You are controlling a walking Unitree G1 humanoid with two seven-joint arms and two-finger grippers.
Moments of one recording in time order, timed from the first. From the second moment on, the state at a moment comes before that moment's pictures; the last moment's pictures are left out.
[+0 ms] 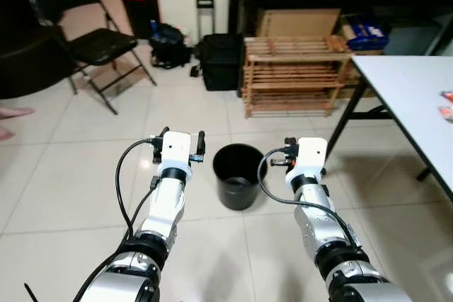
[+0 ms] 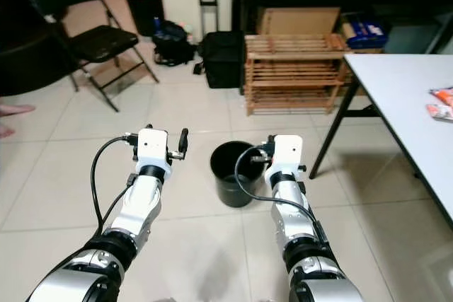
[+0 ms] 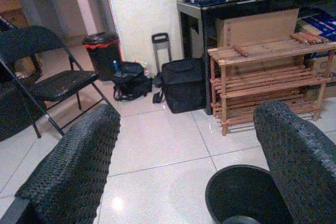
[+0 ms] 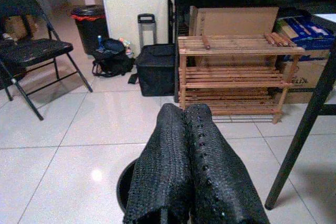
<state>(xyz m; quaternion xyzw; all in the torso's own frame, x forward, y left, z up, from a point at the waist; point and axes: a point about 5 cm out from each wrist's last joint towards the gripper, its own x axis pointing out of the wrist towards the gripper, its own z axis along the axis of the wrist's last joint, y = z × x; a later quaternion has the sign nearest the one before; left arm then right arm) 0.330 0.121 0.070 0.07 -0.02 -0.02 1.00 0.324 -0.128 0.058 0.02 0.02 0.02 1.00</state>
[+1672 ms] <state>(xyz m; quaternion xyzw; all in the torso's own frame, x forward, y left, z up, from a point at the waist) 0.331 0.136 0.072 0.08 -0.02 -0.01 1.00 0.327 -0.124 0.061 0.04 0.02 0.00 1.00</state>
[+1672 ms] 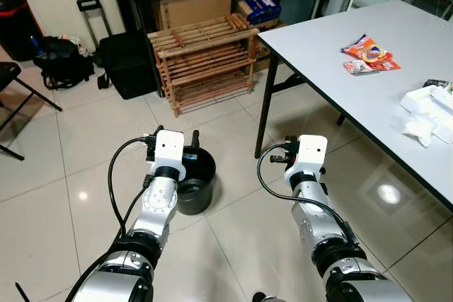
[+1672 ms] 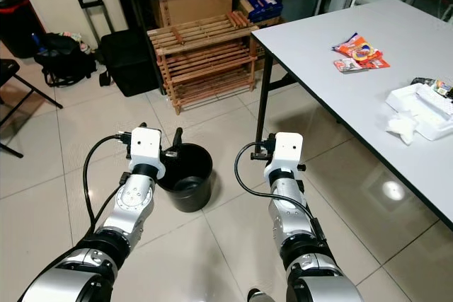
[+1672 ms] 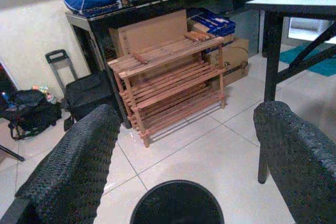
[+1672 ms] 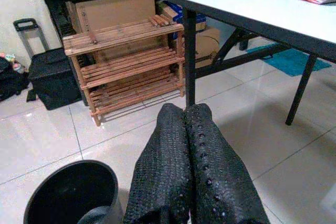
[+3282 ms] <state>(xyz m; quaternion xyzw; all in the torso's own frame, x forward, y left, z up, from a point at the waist) 0.330 0.124 0.073 0.07 -0.03 -0.02 1.00 0.329 -0.133 0.064 0.02 0.02 0.00 1.00</state>
